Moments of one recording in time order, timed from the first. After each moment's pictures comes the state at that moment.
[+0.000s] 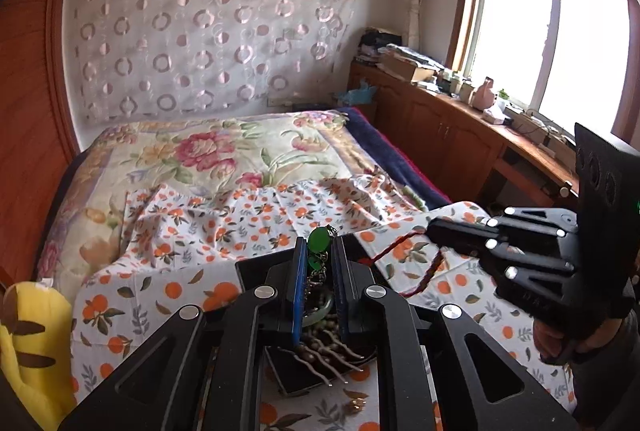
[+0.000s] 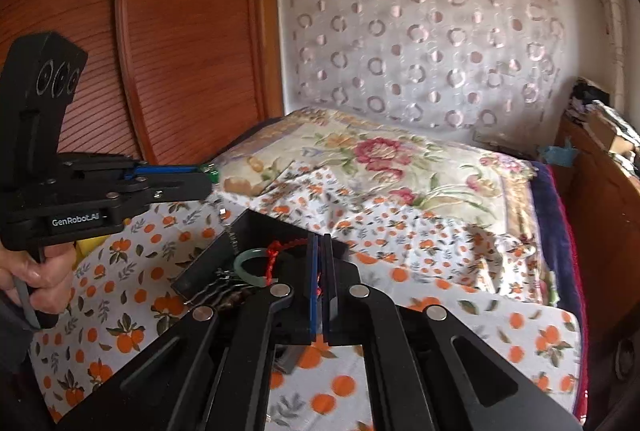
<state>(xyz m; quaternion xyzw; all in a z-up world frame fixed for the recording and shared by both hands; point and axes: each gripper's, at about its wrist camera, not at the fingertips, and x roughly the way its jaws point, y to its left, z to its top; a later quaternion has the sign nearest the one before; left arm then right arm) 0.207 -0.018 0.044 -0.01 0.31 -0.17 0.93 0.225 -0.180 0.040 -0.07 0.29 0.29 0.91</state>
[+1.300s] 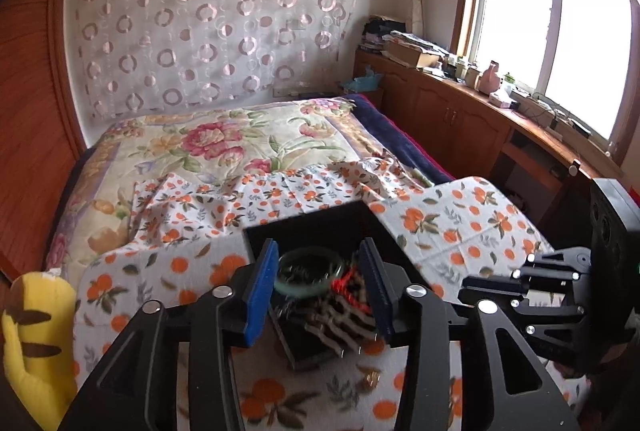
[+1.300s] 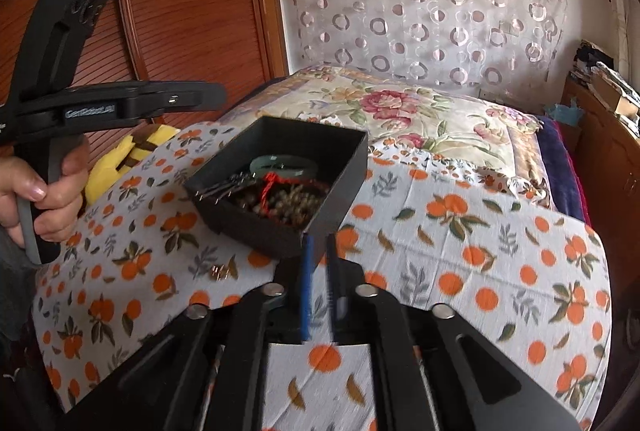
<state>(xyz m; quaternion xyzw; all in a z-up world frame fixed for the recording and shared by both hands) 0.182 -0.017 0.020 0.02 0.32 -0.15 0.93 0.171 -0.202 -0.021 -0.06 0.35 0.29 0.89</state>
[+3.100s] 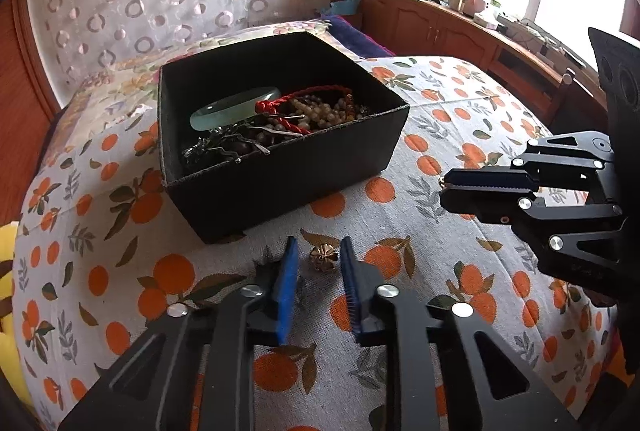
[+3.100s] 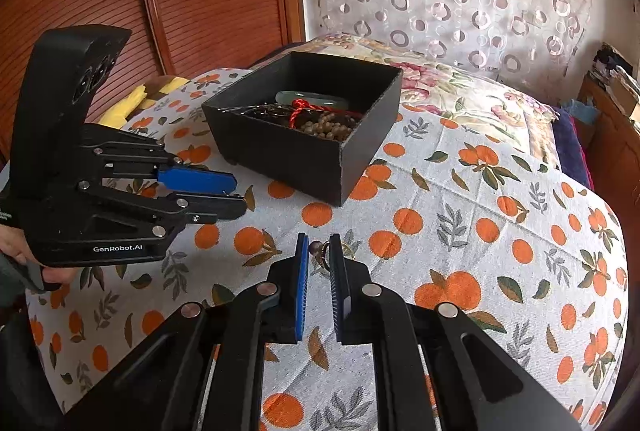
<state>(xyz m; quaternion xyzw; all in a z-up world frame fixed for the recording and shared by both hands) 0.150 -0.057 -0.075 0.06 0.43 -0.19 0.88 0.153 -0.192 -0.053 -0.10 0.39 0.31 0.86</state>
